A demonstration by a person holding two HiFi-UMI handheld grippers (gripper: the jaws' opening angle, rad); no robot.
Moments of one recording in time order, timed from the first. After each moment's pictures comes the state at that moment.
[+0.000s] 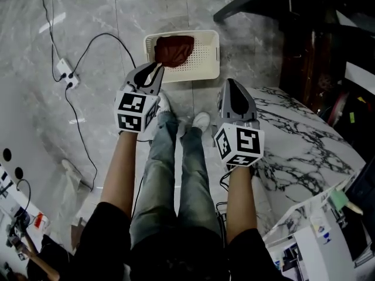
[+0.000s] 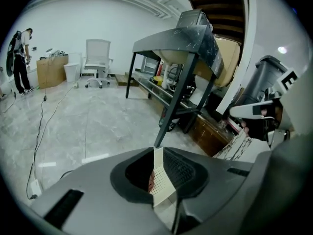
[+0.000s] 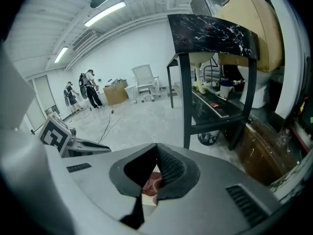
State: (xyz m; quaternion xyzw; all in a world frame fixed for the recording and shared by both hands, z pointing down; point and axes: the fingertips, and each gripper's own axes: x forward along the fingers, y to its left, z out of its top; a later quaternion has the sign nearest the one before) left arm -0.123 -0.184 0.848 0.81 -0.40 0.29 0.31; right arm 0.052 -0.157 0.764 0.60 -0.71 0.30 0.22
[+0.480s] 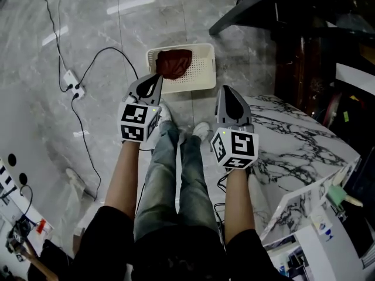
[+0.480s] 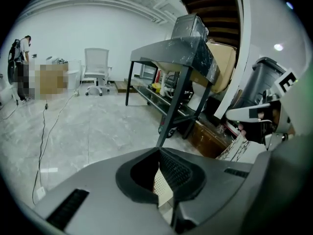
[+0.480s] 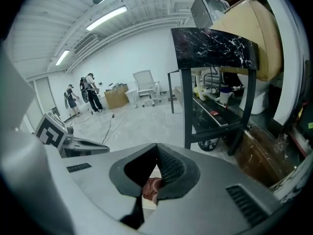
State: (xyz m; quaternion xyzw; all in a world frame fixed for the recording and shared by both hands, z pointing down) left arm -0.119 -0.190 0.785 0.82 -0.40 0.28 0.28; right arm 0.049 -0.162 0.714 0.61 -0.71 0.29 0.20
